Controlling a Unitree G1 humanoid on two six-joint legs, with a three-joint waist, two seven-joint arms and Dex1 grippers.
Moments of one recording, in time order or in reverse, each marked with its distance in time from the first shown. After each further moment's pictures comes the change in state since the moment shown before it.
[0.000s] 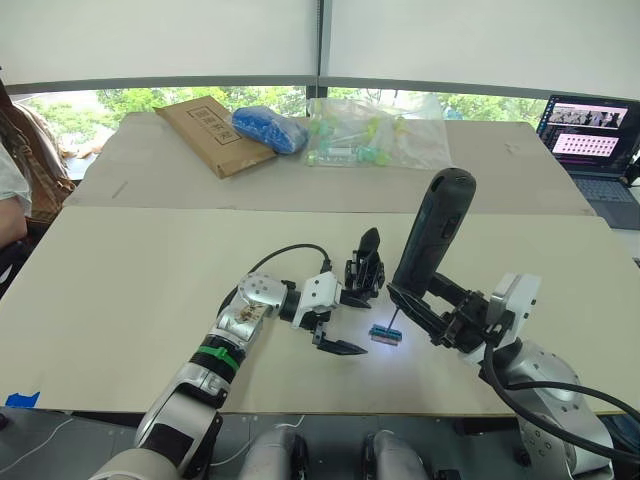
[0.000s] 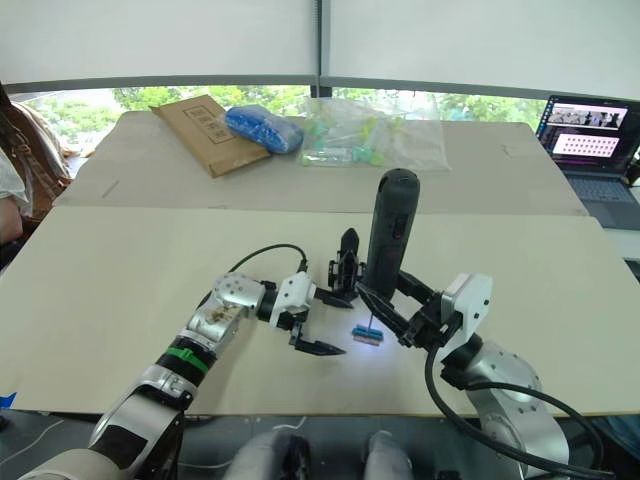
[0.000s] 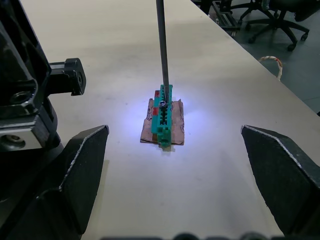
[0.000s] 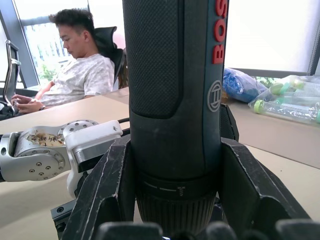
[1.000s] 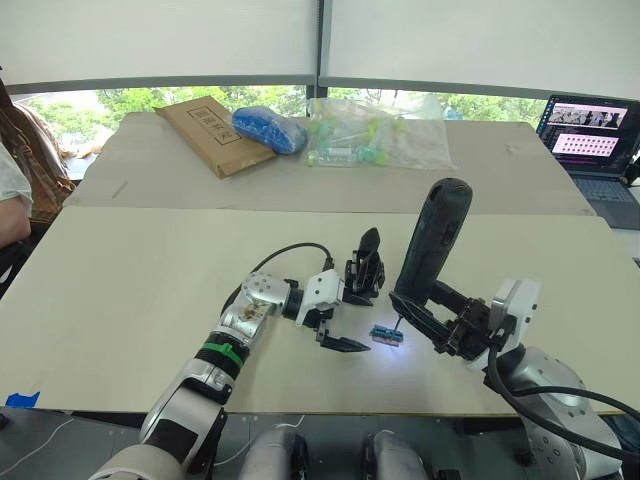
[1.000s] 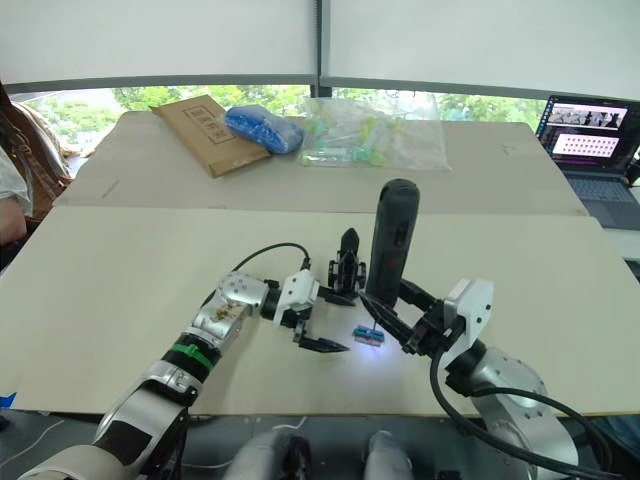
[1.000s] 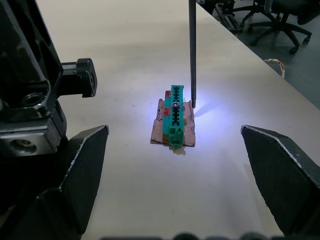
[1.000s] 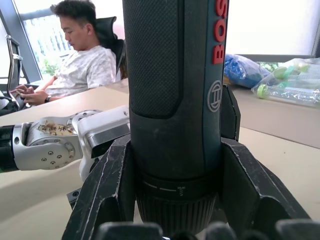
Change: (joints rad) left arm -0.028 -0.023 -0.001 0.064 0.000 -0.024 0.013; right arm 0.047 -0.044 -0.006 -0.014 0.040 0.023 -0.003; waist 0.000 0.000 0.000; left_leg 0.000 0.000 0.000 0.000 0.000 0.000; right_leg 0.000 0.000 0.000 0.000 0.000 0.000
